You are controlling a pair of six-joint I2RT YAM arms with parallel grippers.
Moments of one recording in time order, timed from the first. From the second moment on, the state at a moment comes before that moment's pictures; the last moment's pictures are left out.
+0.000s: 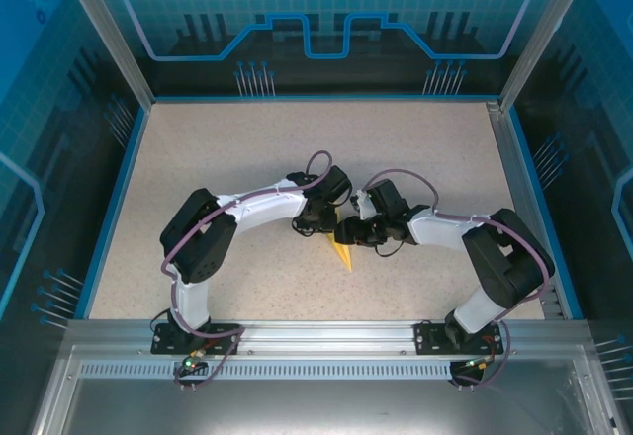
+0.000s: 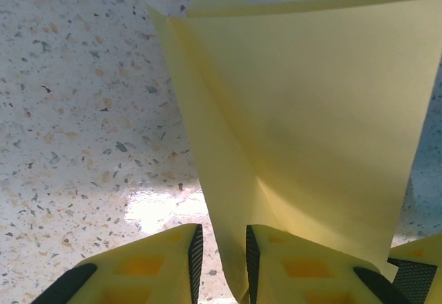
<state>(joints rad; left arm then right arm) -0.76 1.92 1.35 -0.79 -0.05 -0.82 0.55 1.60 0.71 -0.09 -0.53 0.57</state>
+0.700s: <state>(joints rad) -0.75 1.92 1.35 -0.79 -0.06 -0.82 0.62 1.67 0.77 -0.16 -0.42 0.52</state>
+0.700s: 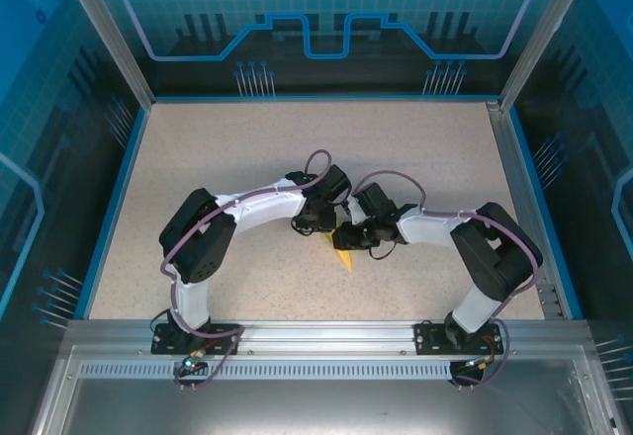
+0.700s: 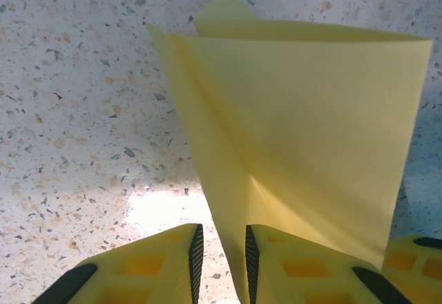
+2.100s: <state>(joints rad) -0.60 1.43 0.96 -0.62 -0.19 -1.00 0.82 1.90 1.22 -0.66 0.08 0.65</state>
